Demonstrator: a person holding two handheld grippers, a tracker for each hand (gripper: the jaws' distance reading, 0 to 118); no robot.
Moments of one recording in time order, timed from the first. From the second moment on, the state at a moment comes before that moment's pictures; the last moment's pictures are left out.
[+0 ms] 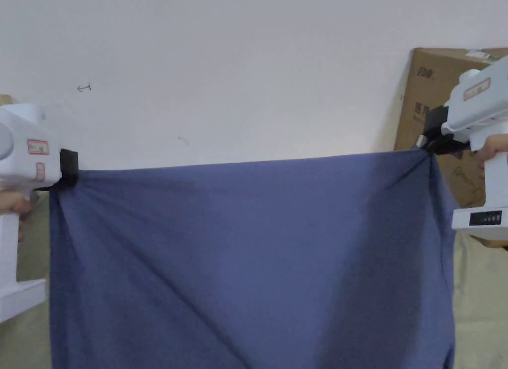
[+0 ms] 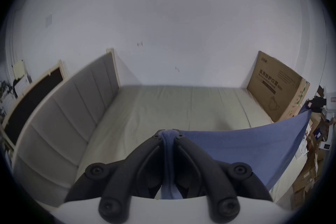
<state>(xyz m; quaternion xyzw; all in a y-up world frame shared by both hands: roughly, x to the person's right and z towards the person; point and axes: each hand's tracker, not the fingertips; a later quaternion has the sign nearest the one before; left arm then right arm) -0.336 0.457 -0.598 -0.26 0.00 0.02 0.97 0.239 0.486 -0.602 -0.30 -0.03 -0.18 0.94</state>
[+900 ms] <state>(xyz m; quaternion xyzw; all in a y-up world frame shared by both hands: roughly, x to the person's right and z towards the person) -0.355 0.490 -0.753 -0.21 0.05 -0.03 0.98 0.207 0.523 -0.731 -0.27 -0.04 -0.17 0.95</state>
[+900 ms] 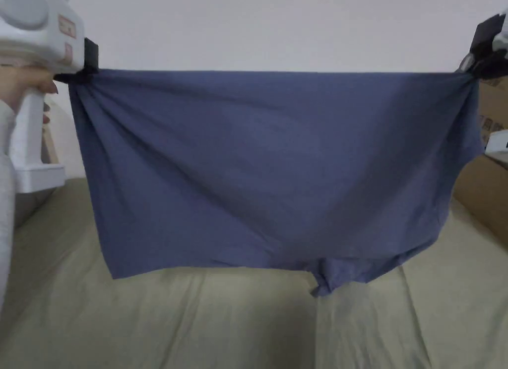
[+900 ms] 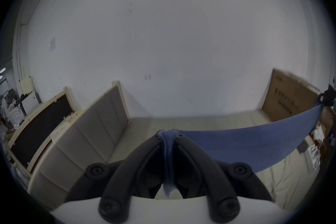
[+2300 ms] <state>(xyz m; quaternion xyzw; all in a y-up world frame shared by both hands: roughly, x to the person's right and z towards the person) -0.402 0.124 -0.348 -0.44 -0.02 -0.01 0.90 0.189 0.132 -0.332 -0.52 -0.06 -0.20 0.83</state>
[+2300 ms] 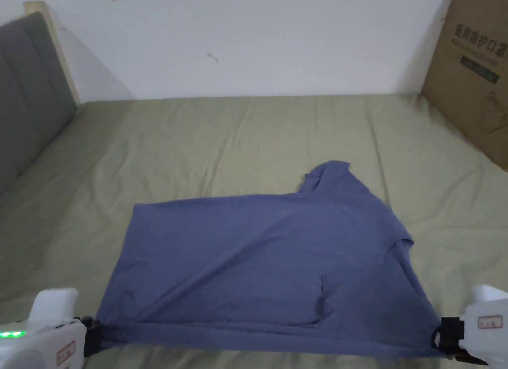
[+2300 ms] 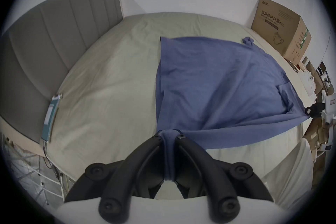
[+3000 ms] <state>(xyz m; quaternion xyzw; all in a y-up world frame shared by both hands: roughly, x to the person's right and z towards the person) -0.405 0.137 -0.258 -0.37 0.01 0.08 0.93 0.120 0.155 -0.242 -0.44 -0.01 -0.12 0.89</state>
